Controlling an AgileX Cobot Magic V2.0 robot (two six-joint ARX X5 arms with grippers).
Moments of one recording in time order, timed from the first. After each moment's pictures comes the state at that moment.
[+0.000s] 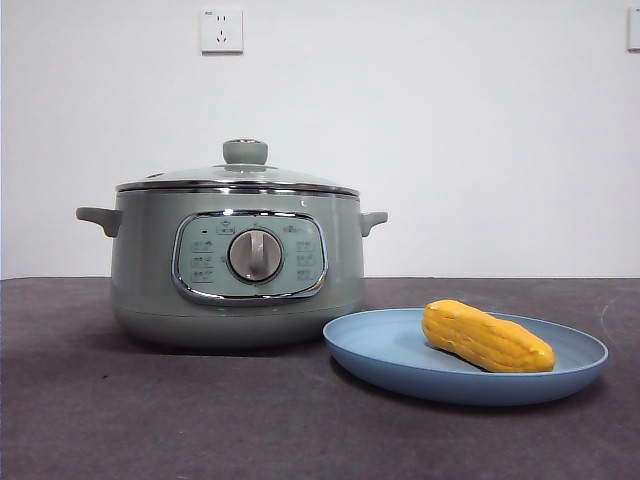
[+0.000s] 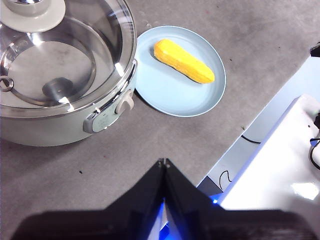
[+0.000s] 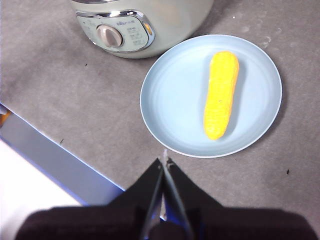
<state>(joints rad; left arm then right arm) -0.41 1.12 1.35 -1.14 0.40 0.12 0.44 0.64 0.79 -0.89 -0.26 0.09</state>
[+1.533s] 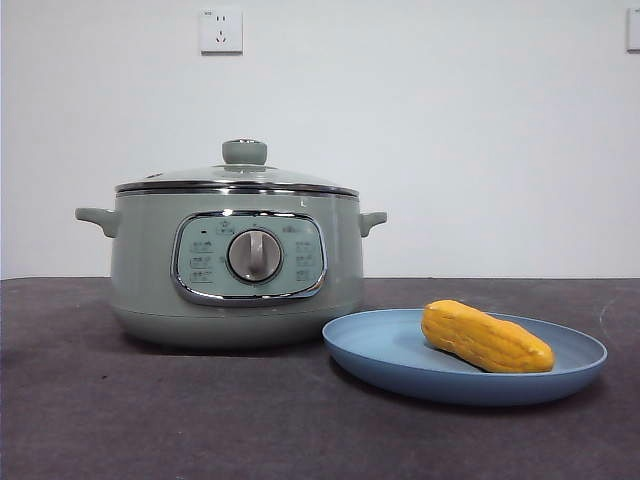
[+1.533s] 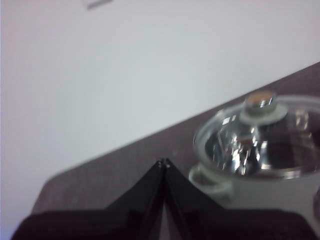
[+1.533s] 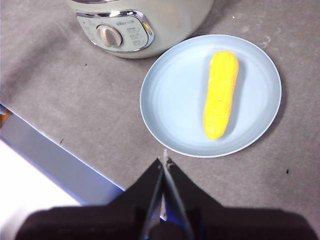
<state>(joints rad) 0.08 0.29 0.40 -0.11 0.26 0.31 0.44 0.64 0.79 -0.89 -0.26 0.09</state>
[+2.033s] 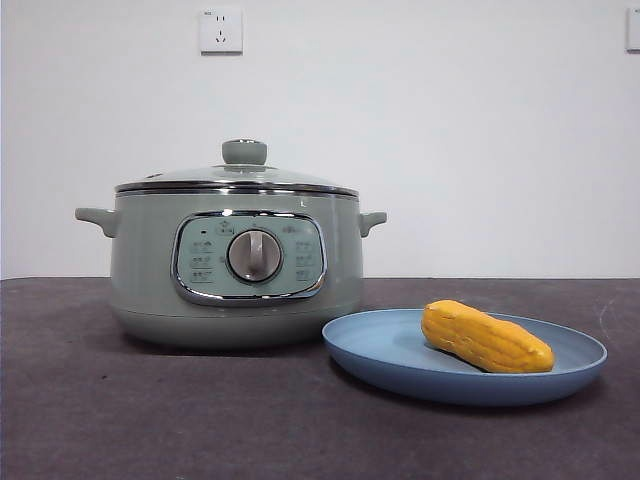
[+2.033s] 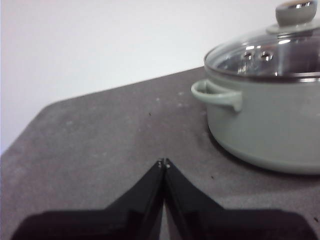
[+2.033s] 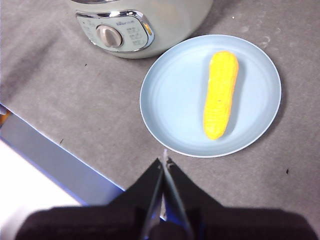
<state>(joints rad) 0.09 0.03 0.04 -0.09 0.16 0.20 0.44 0.64 0.79 -0.89 -0.26 0.09</state>
